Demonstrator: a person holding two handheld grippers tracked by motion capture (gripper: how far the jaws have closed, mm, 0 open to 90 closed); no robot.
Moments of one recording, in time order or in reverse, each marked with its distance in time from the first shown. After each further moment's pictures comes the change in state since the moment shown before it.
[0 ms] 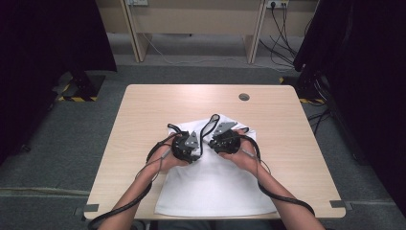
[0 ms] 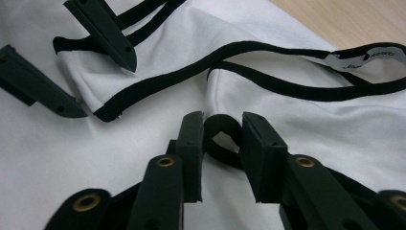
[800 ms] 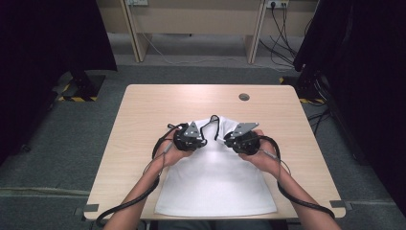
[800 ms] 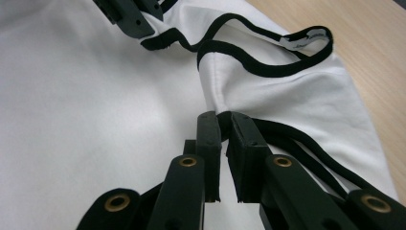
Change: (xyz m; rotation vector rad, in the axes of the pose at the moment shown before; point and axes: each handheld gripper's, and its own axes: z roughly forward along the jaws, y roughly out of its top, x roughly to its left) left arm 0.009 0.018 -0.008 -0.135 0.056 -0.073; right arm -0.020 -0.026 -0.060 -0.038 0.019 -0.037
